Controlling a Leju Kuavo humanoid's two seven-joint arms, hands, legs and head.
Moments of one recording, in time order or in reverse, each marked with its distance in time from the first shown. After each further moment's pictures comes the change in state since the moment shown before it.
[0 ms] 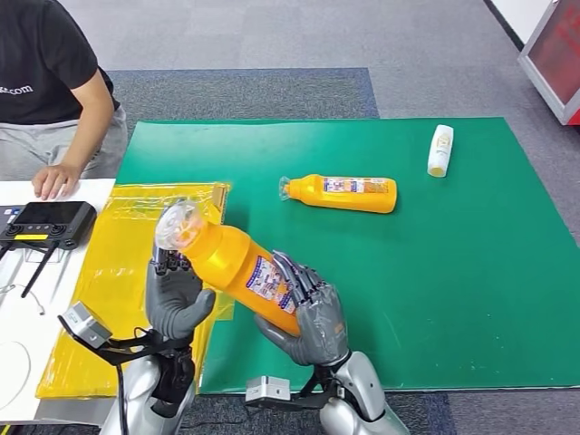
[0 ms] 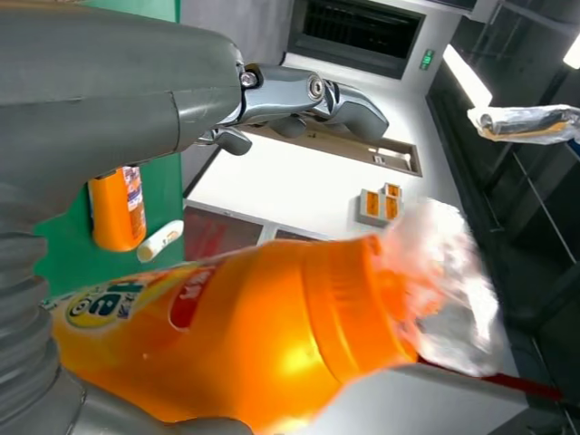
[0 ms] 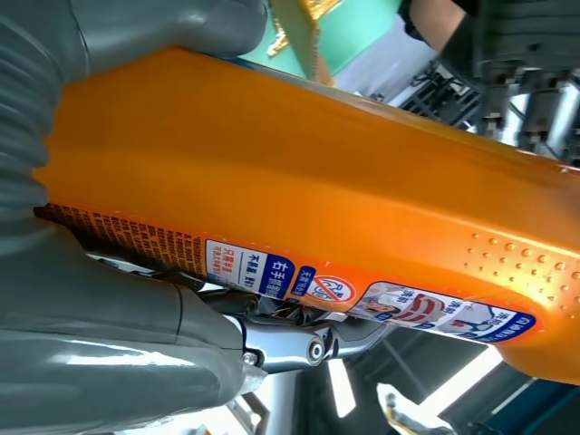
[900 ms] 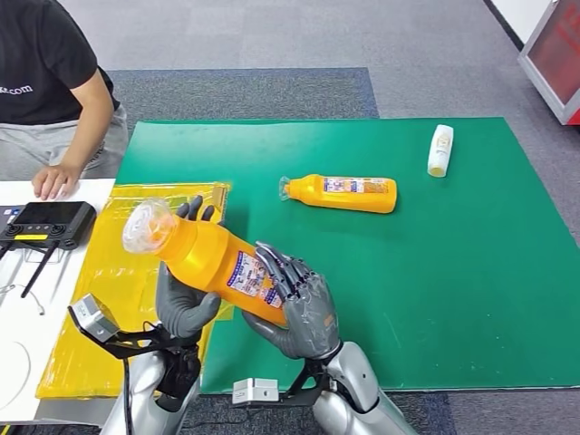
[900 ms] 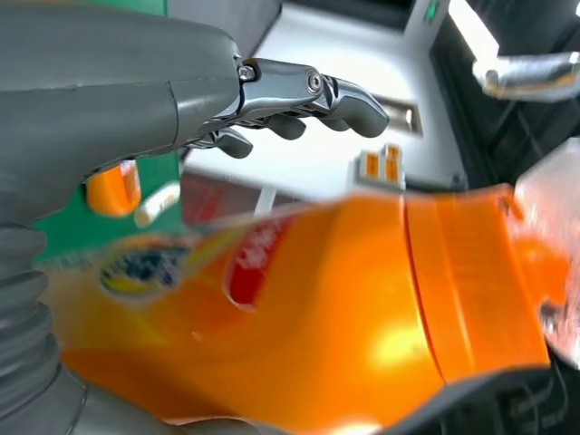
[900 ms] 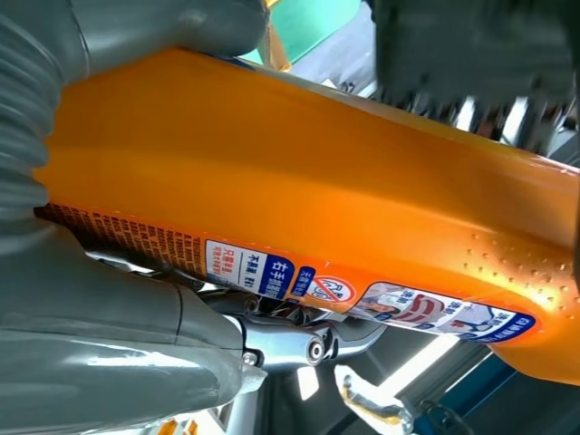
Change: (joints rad) left arm -0.035 0.008 -0.035 0.028 0.055 -0.100 0.029; right arm -0.060 -0.005 0.061 -0.017 0.030 -0.010 0.029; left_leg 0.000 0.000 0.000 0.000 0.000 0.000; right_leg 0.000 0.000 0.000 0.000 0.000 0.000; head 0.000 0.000
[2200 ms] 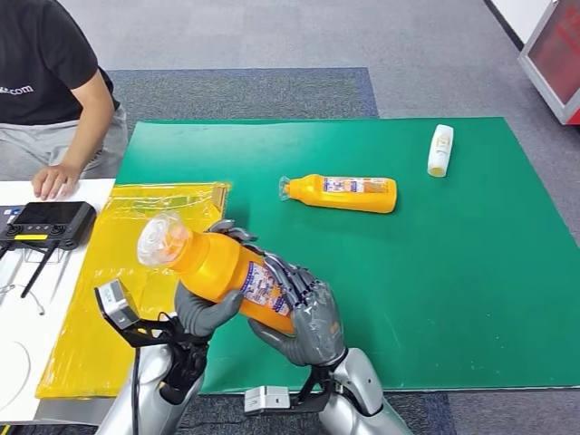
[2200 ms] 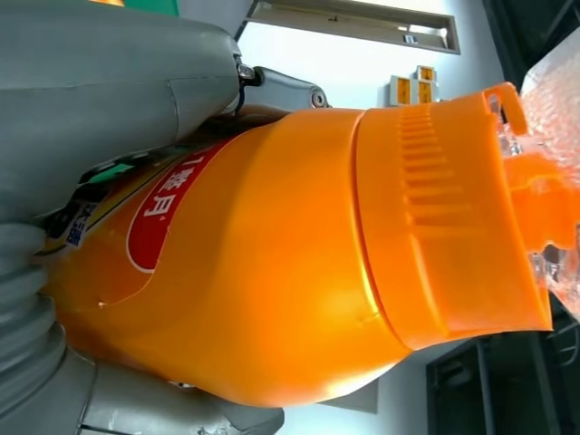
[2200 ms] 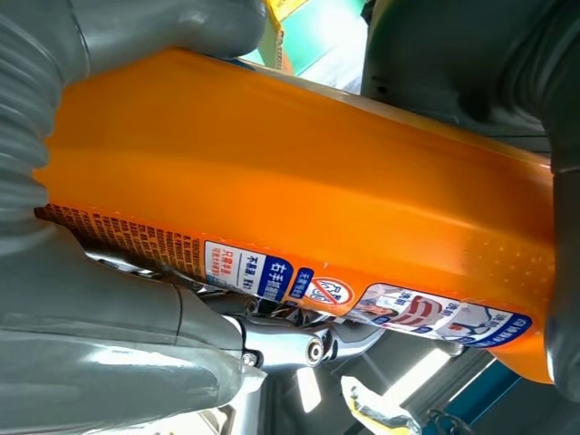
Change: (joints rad) left arm -0.062 0.047 -0.086 0.032 -0.031 -0.025 0.057; right arm 0.032 0.000 -0.036 0.035 -0.064 -0.011 -0.118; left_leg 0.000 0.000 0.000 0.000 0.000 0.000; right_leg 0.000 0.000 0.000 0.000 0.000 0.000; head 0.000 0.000
